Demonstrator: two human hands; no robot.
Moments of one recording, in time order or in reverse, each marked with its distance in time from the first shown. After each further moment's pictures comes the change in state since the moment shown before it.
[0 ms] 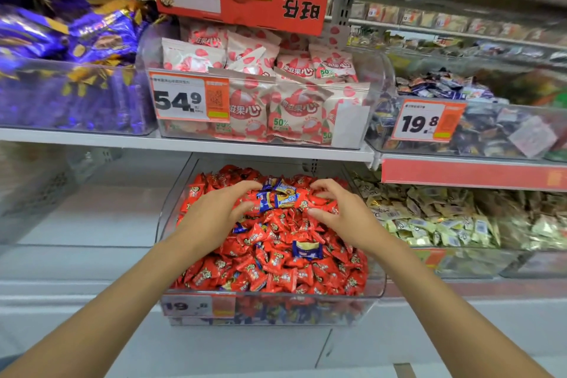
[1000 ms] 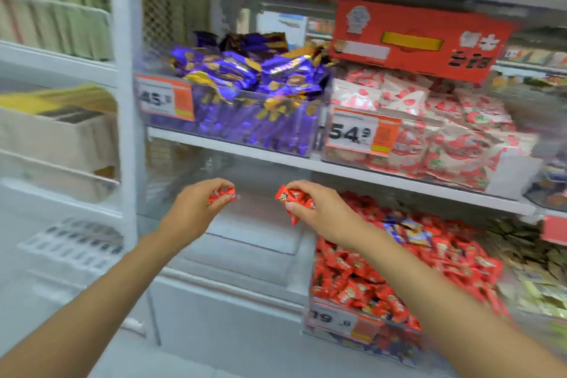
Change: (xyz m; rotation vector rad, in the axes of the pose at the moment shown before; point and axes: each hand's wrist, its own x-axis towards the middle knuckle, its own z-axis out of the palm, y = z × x) left_hand -0.097 -0.177 -0.143 -0.085 0.328 -0.314; right_hand 0.070 -0.217 0.122 0.080 -0.157 -0.441
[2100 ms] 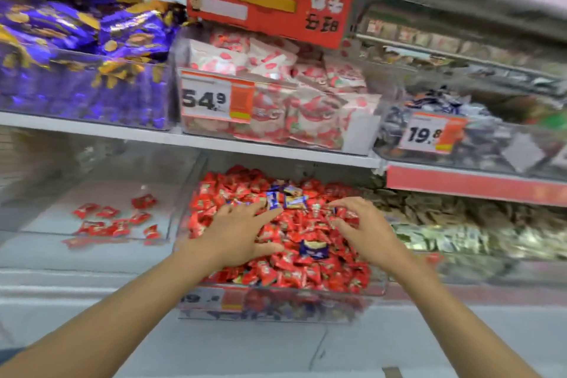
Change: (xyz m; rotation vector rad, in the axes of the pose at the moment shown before) left_hand -0.027 0.169 0.186 0.514 -0.606 0.448; right_hand -0.193 0.146 -0.114 -0.238 0.206 0.434
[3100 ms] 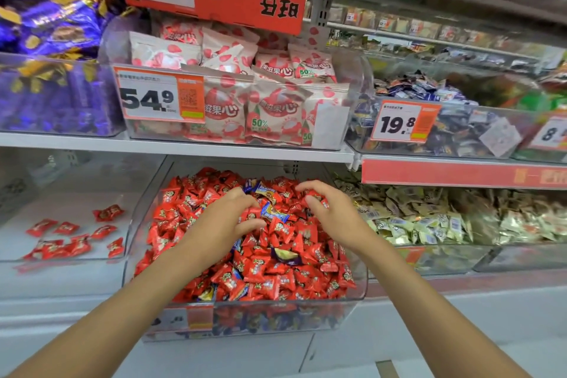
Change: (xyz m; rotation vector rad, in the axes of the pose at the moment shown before) left_hand 0.030 0.020 -0.003 -0.415 0.290 0.020; right_hand 0.025 0.006 0.000 0.287 0.016 0.012
